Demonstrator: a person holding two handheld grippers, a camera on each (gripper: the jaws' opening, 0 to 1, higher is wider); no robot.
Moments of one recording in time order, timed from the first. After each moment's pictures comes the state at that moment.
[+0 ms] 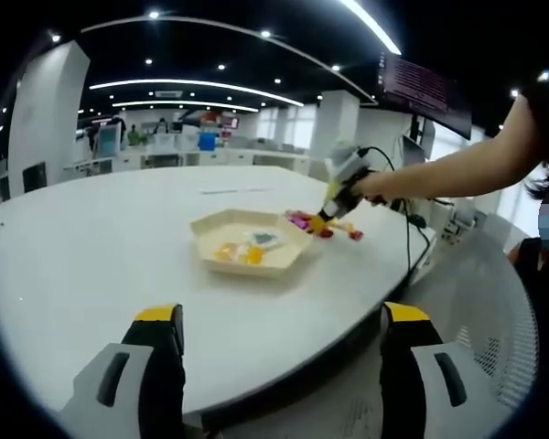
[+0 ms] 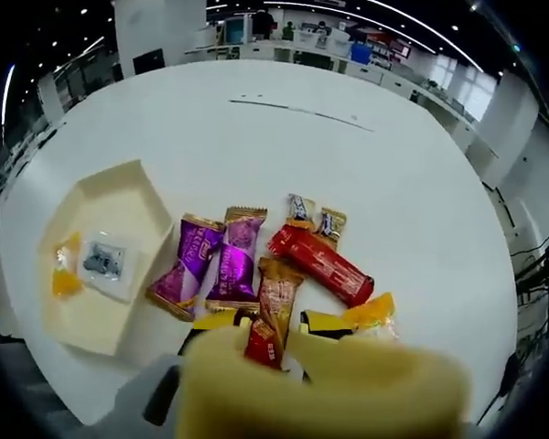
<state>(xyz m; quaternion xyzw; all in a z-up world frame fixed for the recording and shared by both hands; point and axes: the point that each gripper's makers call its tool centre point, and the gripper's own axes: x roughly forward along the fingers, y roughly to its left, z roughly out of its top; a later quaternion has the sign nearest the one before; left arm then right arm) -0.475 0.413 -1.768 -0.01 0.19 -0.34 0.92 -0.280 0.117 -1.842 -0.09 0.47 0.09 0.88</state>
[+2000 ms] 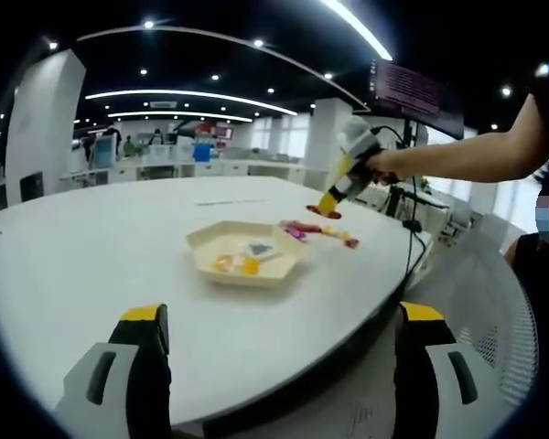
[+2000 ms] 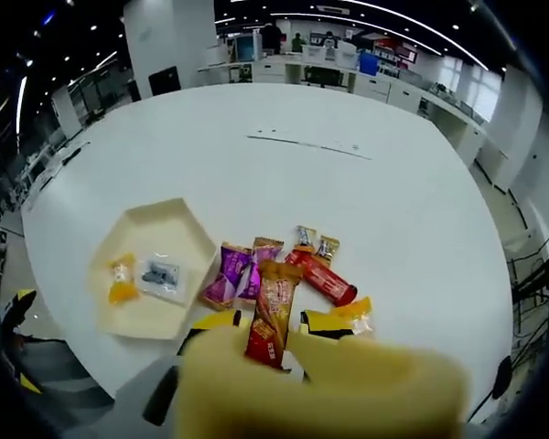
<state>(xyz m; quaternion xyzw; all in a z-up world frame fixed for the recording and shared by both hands) -0.474 0.411 -1.761 -0.01 0.17 -0.35 0.92 -0.302 0.130 -1.768 -0.06 0.44 0.12 0.89</state>
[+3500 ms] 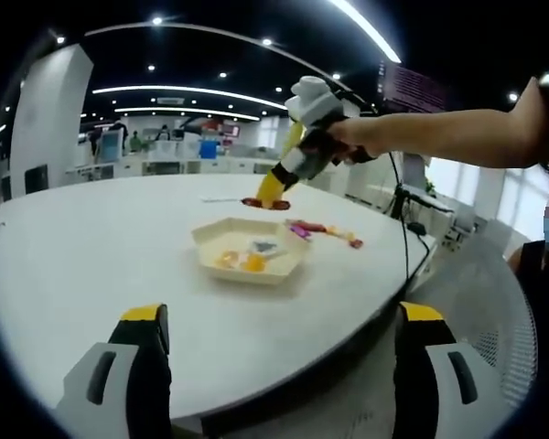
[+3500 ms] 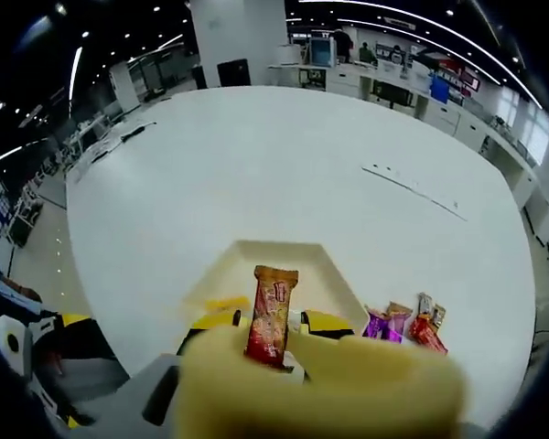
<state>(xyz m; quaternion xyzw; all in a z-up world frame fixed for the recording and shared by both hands) -0.473 0.416 -1.763 -0.02 0.17 -0.34 0.92 -0.284 0.301 -1.743 -0.10 0.42 0.26 0.86</state>
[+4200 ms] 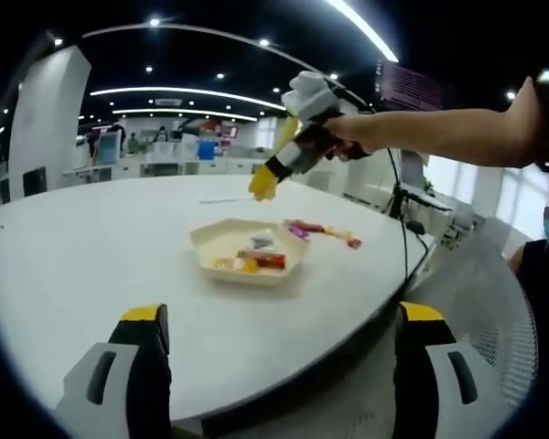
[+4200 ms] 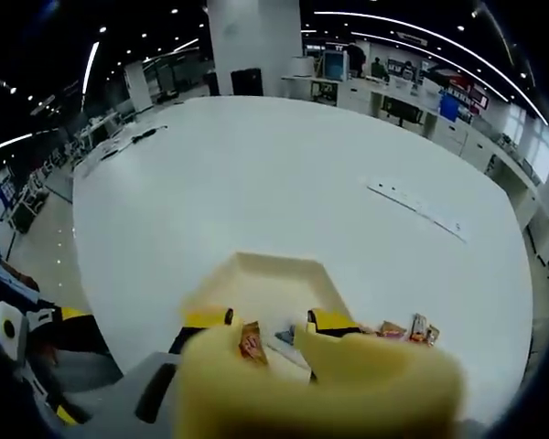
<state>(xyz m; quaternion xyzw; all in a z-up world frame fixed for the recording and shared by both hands) -0.474 0.413 -1.763 -0.02 0.17 -0.35 0.92 -0.277 0.292 -1.734 -0.11 0.39 0.28 0.87</state>
